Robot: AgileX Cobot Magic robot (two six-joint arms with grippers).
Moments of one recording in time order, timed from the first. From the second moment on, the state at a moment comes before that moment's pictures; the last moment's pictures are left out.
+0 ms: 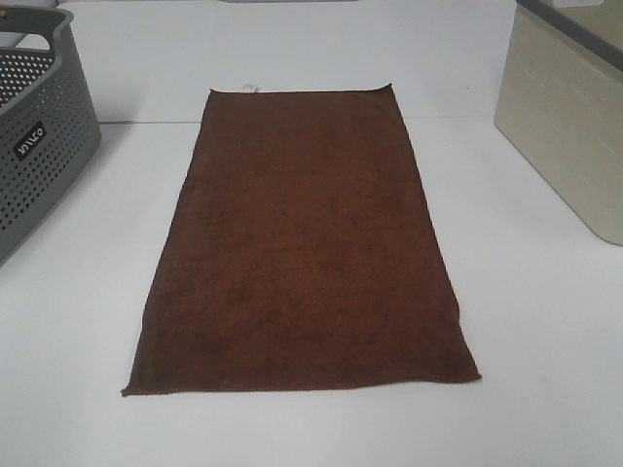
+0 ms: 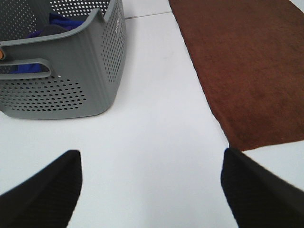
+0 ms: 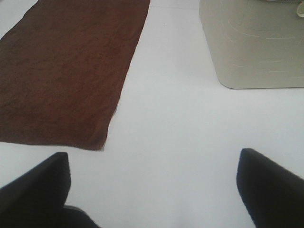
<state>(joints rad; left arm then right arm) 0.03 0.00 -0.50 -0.13 1.06 0.16 0.03 0.00 -0.51 0.08 1.07 -0.13</state>
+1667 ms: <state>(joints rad) 0.03 0.13 -0.48 -0.27 0.67 0.09 0.03 0.20 -0.54 0.08 1.01 -0.10</state>
